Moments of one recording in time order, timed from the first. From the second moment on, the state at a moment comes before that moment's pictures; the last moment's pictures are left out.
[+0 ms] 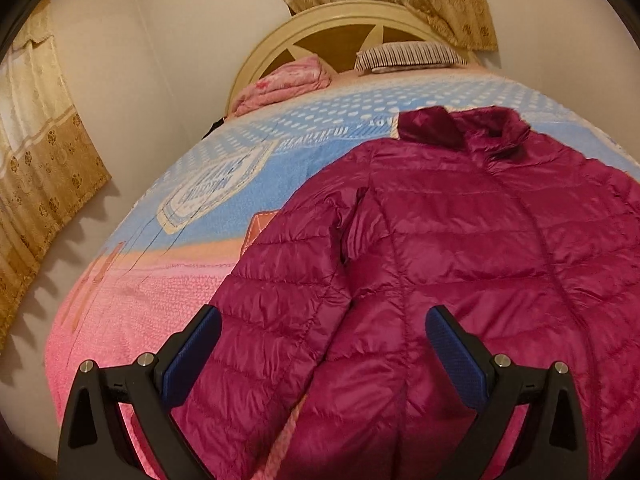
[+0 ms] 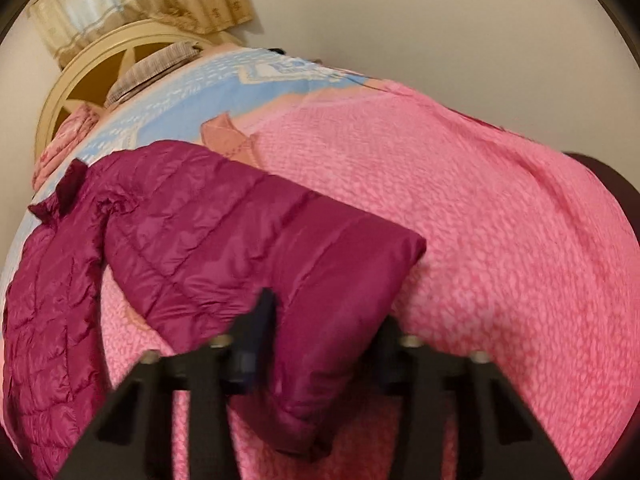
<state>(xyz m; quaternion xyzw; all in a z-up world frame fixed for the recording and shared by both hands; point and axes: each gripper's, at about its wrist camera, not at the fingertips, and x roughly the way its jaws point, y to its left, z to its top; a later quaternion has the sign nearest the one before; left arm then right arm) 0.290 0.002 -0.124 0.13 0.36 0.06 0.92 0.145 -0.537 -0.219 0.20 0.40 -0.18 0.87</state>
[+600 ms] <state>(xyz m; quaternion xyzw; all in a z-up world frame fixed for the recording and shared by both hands) 0.326 0.041 -0.116 0.11 0.36 0.09 0.92 0.219 -0.461 -0.154 0.07 0.36 -0.12 0.92</state>
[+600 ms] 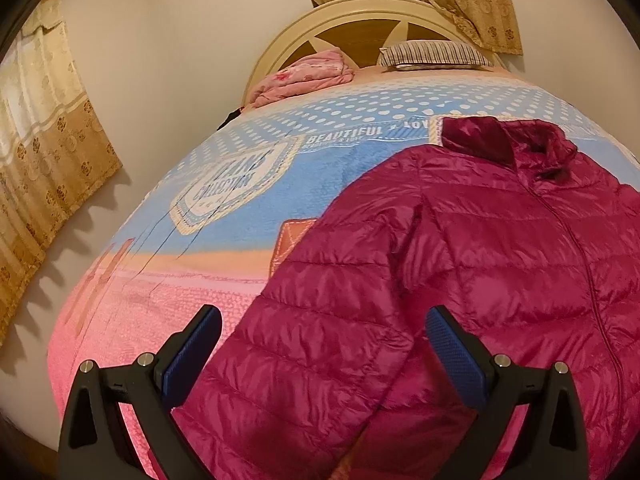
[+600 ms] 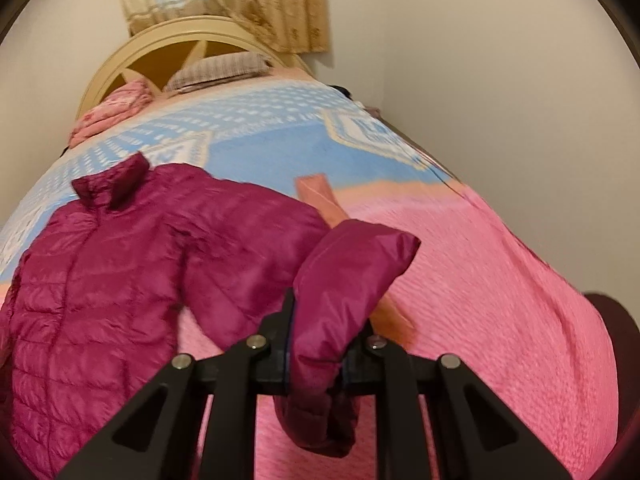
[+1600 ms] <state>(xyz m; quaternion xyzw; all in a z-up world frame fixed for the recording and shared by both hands) 0.368 0.073 -0.145 0.07 0.39 0.11 0.91 0.330 -0.193 -0.157 -0.10 0.34 0.04 0.93</state>
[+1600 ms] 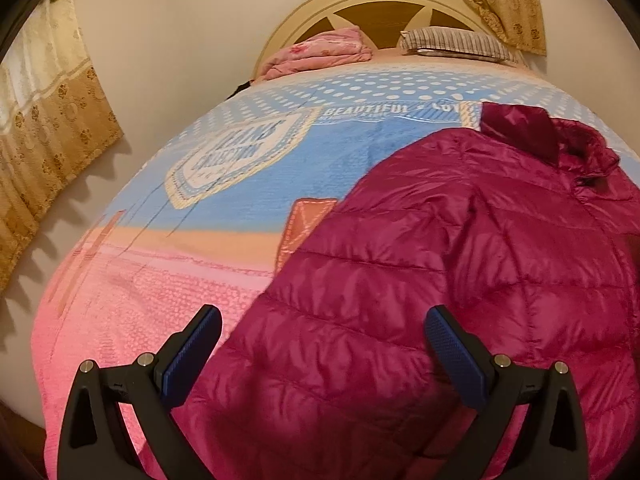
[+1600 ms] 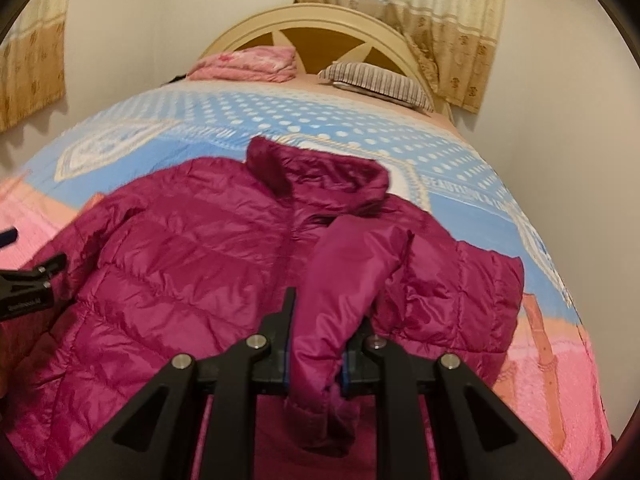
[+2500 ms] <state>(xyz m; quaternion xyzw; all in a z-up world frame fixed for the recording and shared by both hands) 0.372 0.094 -0.157 0.09 0.39 0.18 0.90 0.282 -0.134 -0.142 -0.15 0.32 0.13 0.93</state>
